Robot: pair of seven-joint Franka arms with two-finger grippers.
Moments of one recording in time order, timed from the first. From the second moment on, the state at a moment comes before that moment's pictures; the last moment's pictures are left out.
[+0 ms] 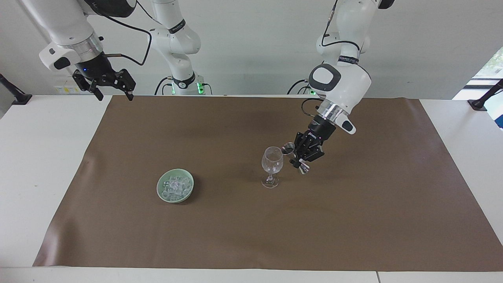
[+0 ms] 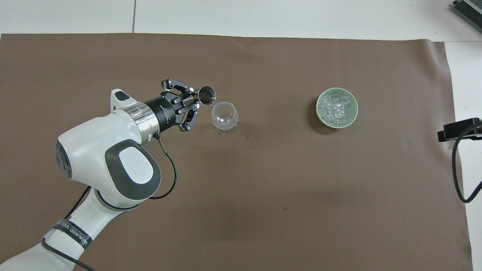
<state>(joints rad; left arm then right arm) 0.02 0.14 -0.55 -2.06 -1.06 2.90 -1.21 -0.16 -0.06 0.05 -1.61 0.01 1.51 -0.09</state>
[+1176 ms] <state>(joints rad) 0.00 0.14 -0.55 -2.06 -0.90 2.93 -1.21 -0.16 -0.06 0.05 -1.61 0.01 1.51 -0.09</state>
